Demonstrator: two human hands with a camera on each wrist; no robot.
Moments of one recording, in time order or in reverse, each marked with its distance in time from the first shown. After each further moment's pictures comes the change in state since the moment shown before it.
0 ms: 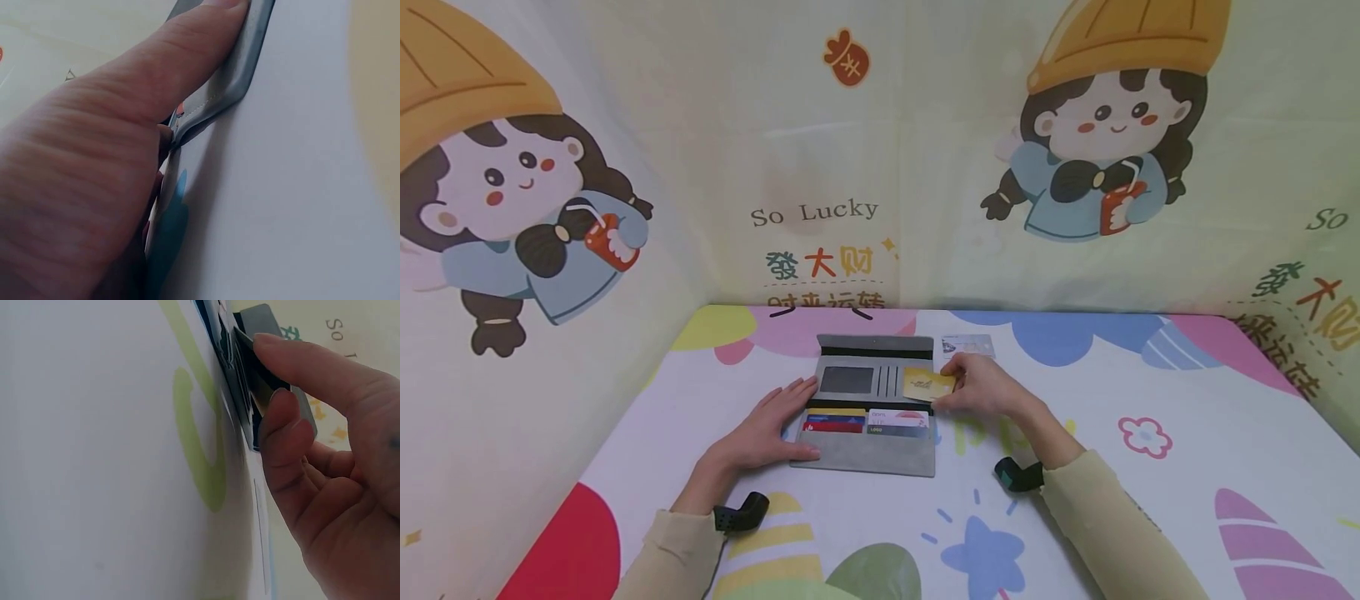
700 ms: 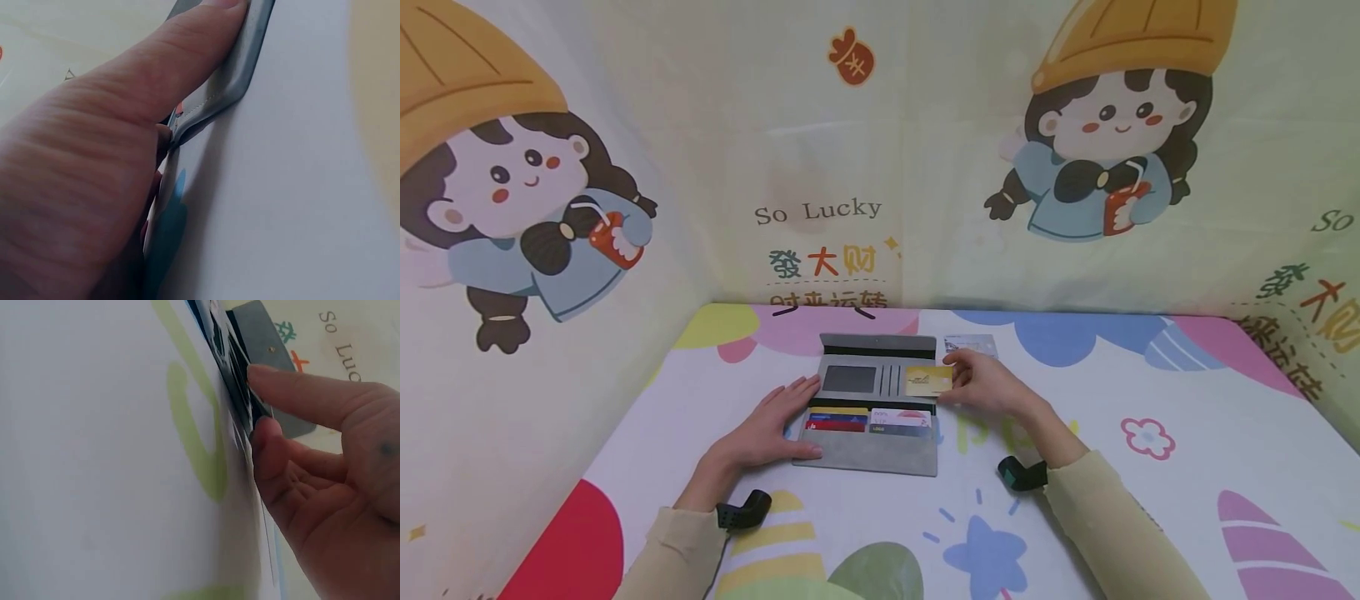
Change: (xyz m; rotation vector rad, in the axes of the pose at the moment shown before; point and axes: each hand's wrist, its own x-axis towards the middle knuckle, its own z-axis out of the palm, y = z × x) left_hand -0.001 -0.001 0.000 0.006 -0.010 -0.004; right_hand 0.002 0.005 0.000 0.038 0.002 -0.010
